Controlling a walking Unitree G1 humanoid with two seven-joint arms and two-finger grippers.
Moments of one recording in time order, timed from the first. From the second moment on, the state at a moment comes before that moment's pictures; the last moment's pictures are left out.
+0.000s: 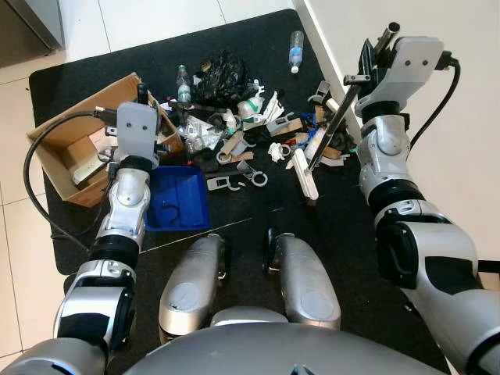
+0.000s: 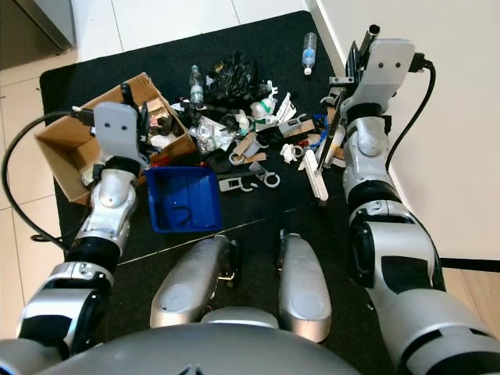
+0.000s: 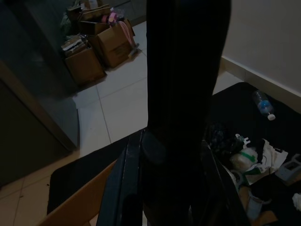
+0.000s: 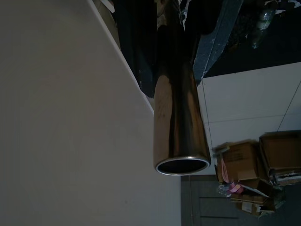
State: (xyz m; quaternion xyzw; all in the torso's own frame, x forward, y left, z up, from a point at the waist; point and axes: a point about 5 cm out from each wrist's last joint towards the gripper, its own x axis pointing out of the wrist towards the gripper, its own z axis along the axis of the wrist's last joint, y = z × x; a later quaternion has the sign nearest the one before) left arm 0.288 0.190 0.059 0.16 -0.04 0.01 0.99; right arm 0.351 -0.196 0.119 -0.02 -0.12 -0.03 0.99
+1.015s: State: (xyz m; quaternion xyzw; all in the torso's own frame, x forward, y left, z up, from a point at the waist) left arm 0.293 0.126 0.066 0.08 -0.12 -0.10 0.99; right arm 0.354 -0.196 0.125 0.00 -0.13 -0.03 0.99
